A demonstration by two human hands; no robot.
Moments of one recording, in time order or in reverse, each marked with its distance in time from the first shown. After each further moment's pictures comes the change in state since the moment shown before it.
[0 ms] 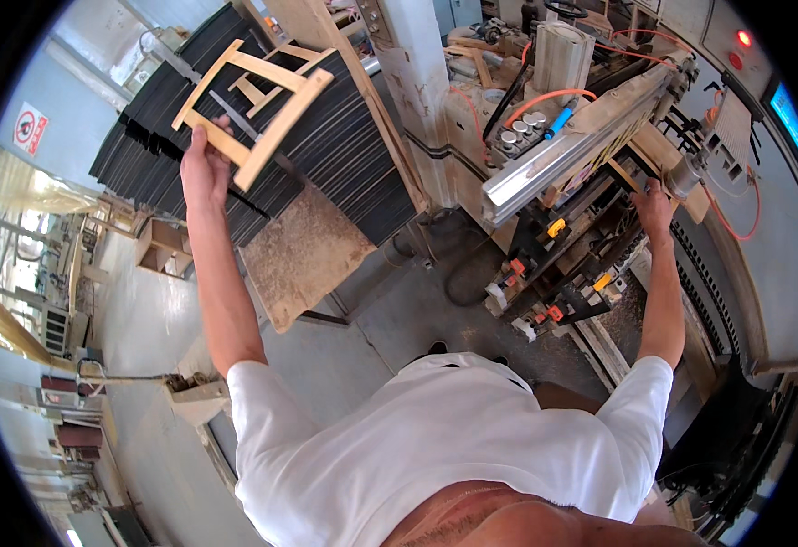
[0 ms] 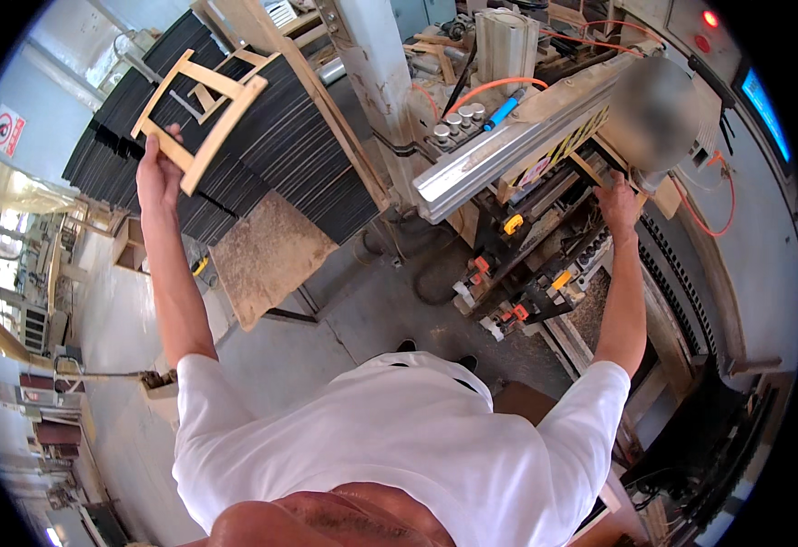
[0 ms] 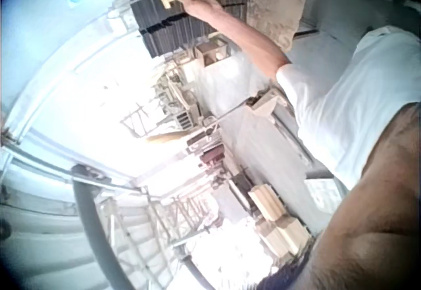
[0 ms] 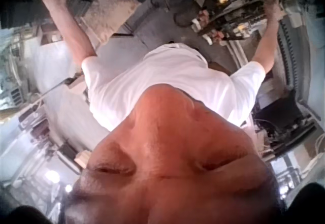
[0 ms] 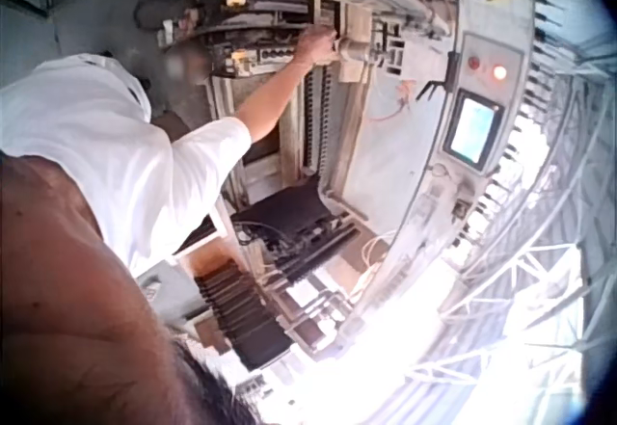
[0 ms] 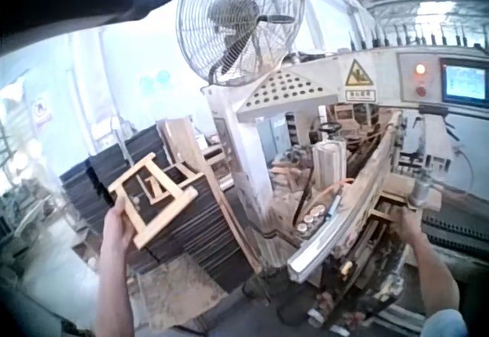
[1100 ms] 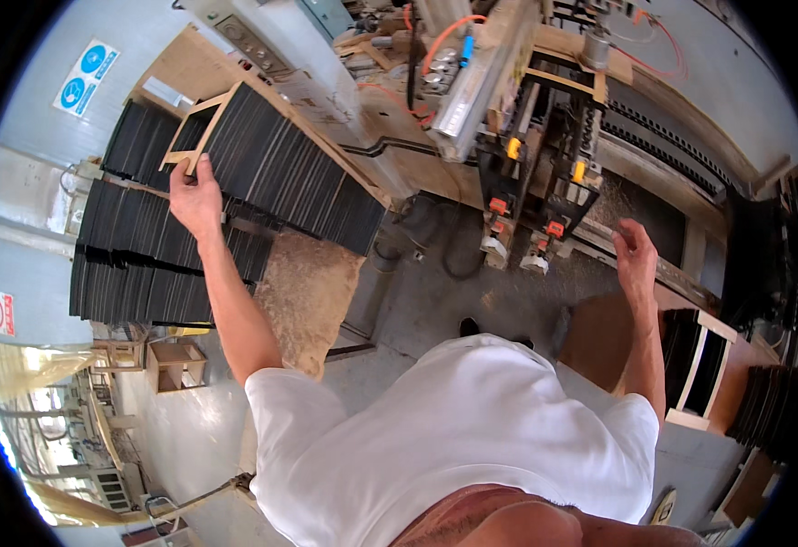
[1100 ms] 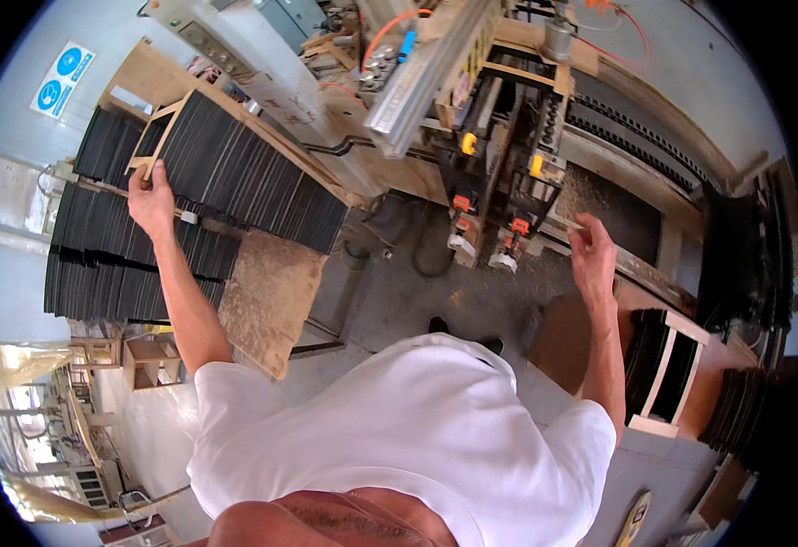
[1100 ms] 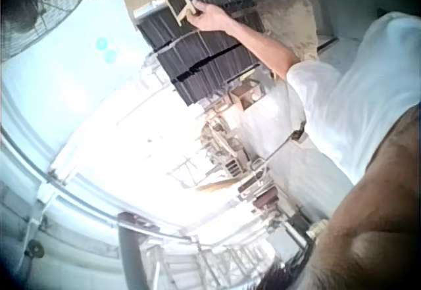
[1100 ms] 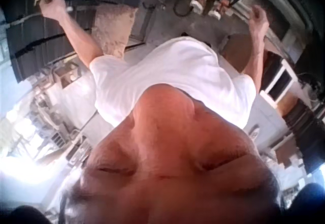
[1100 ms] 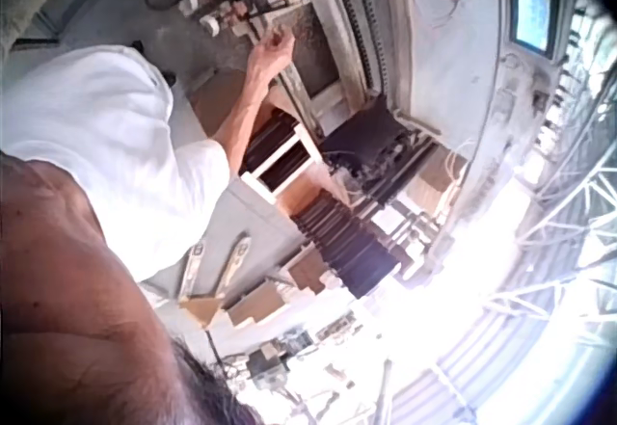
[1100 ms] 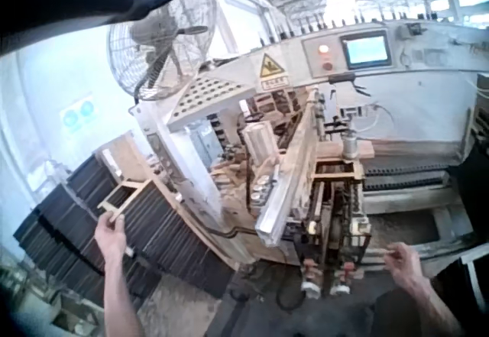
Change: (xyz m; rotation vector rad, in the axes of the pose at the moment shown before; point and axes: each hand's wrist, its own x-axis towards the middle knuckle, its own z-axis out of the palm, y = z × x) left_hand 0.012 -0.039 0.042 1.149 0.082 0.546; right_hand -0.340 -0.150 -0.140 0.553 0.114 0.487
